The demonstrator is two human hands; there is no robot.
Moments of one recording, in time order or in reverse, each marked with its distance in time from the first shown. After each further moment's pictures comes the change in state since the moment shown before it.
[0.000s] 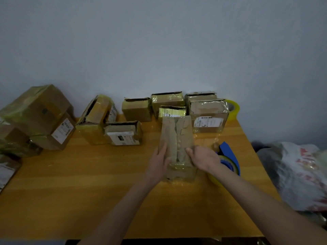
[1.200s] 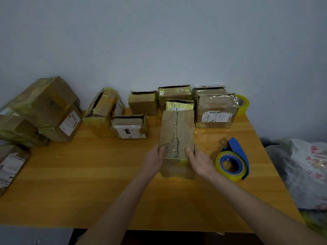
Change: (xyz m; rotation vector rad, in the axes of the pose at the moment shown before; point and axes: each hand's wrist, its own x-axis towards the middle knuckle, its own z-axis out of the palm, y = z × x) left_hand 0.010 -0.041 -0.007 -0.033 0.196 -0.141; right_hand -0.021 -0.025 0.038 0.433 0.007 0.036
